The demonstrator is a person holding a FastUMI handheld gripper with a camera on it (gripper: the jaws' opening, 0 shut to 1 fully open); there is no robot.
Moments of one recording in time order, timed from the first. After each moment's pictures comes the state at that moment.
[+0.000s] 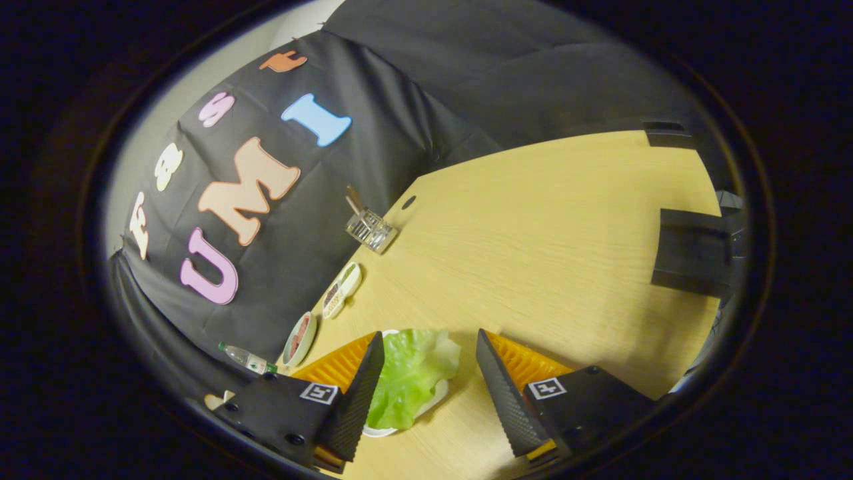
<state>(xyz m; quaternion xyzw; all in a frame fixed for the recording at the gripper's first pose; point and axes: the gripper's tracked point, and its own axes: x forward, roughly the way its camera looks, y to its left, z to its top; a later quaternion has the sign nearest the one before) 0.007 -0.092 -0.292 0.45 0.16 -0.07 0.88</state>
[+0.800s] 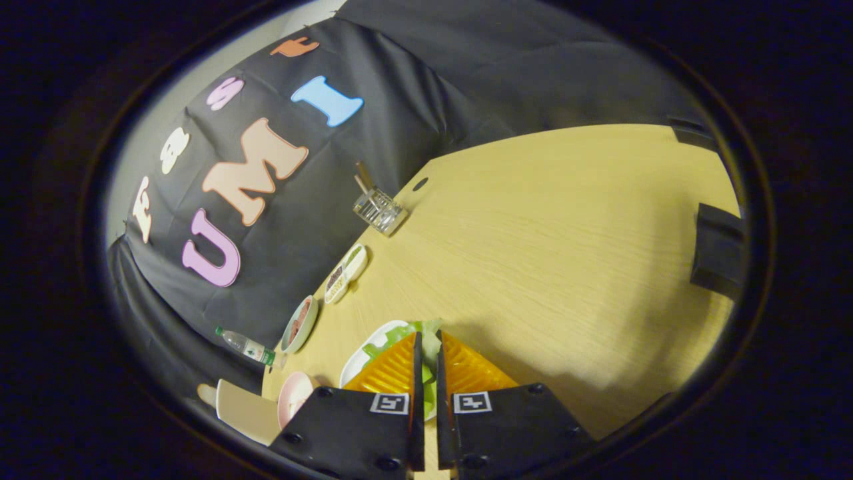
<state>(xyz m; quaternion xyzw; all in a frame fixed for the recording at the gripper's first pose) 0.022 -0.080 -0.283 0.44 0.18 -0.03 0.88</state>
